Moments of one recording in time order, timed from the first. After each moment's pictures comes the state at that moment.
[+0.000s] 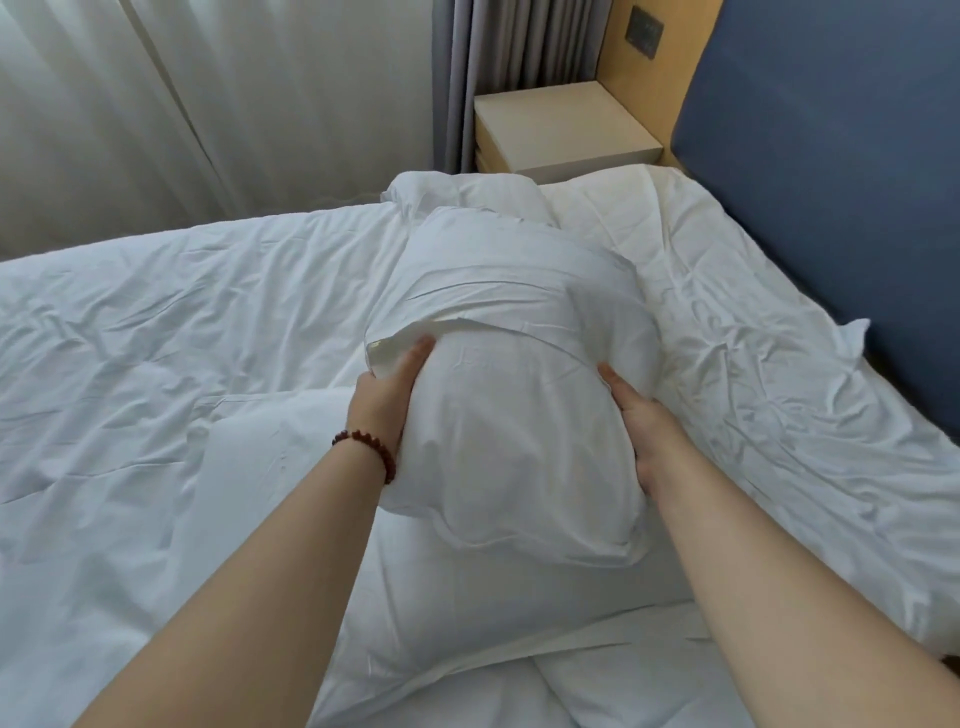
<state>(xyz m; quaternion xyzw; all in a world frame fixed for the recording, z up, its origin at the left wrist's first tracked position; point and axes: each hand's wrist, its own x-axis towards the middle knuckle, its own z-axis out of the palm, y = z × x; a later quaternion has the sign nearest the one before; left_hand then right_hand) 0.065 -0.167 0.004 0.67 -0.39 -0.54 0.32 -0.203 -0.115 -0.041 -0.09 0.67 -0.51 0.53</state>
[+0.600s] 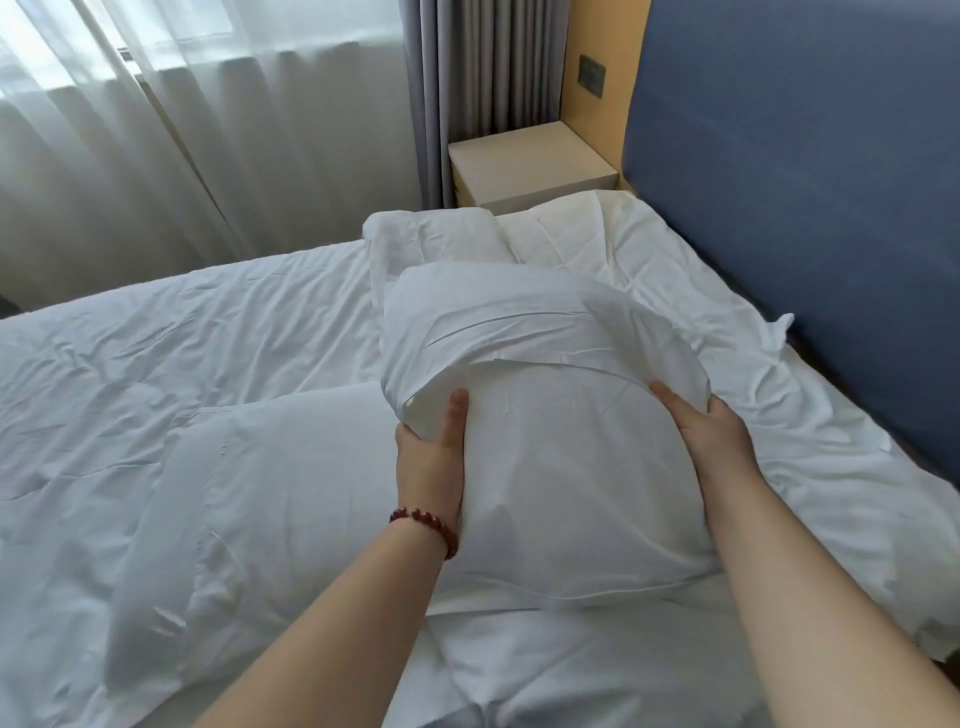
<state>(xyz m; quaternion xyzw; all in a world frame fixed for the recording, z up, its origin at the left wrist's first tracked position) -0.117 -0.008 0.024 0.64 -0.36 -0.51 0.45 -0.368 0.015 0.006 -0.24 0.71 -0.53 0.39</state>
